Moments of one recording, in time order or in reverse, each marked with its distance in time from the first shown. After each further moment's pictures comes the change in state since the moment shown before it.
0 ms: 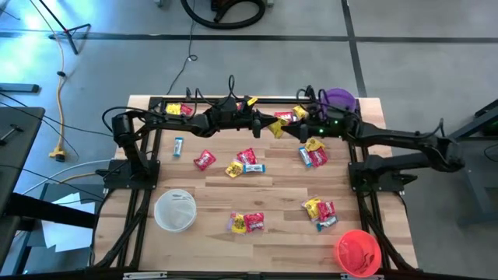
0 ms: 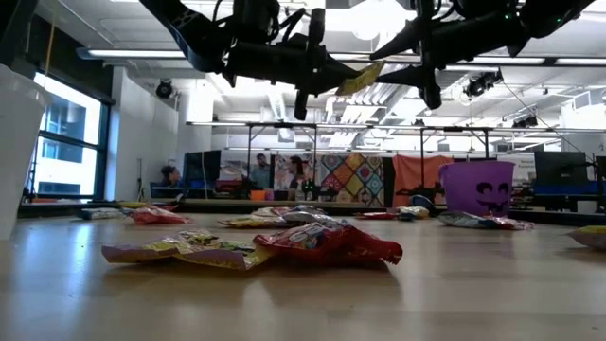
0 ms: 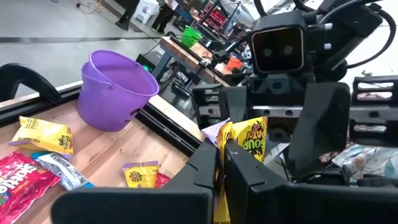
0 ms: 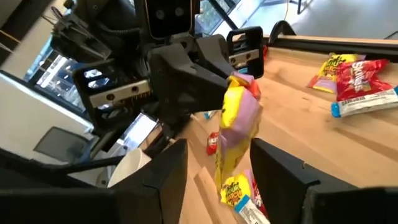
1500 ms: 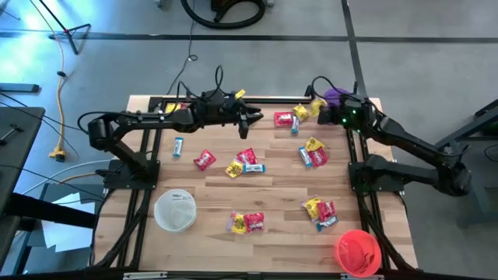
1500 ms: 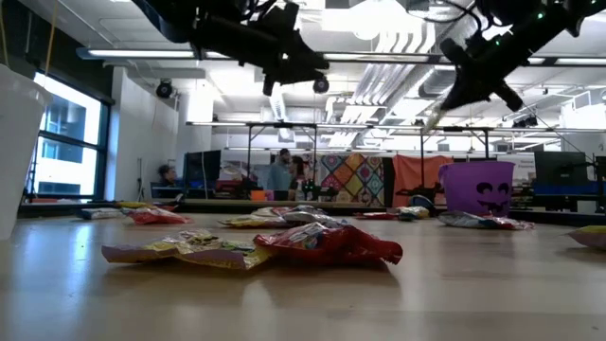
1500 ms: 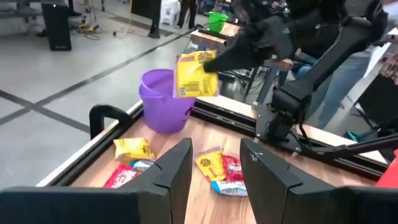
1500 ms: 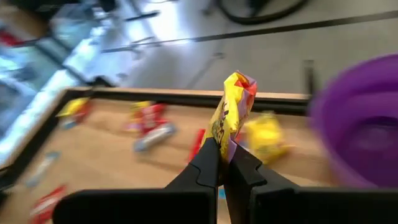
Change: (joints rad) left arm 0.035 -0.238 -0.074 -0.290 -0.078 0.411; right arm -0.306 -0.273 0.024 -0.597 0.385 -0.113
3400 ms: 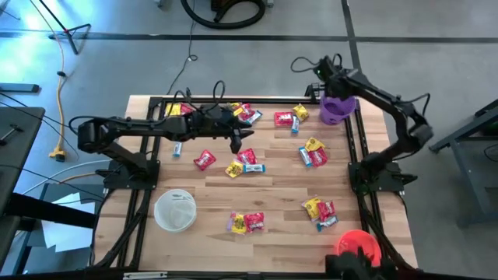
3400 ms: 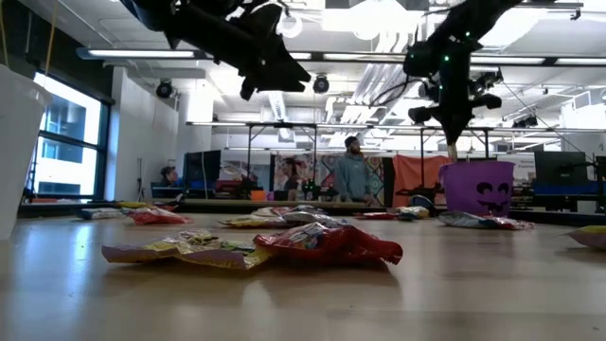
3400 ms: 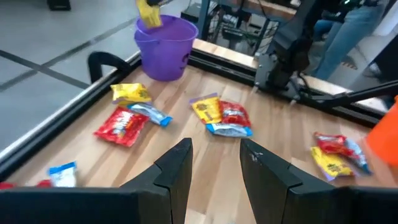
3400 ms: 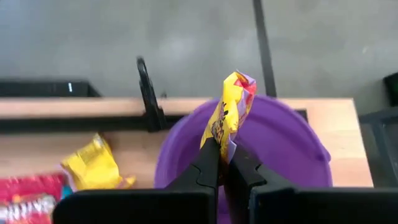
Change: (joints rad) left arm -0.098 -0.117 -0.094 -0.204 -0.099 0.015; right arm -0.238 0.746 0.600 -0.509 0.268 -0.068
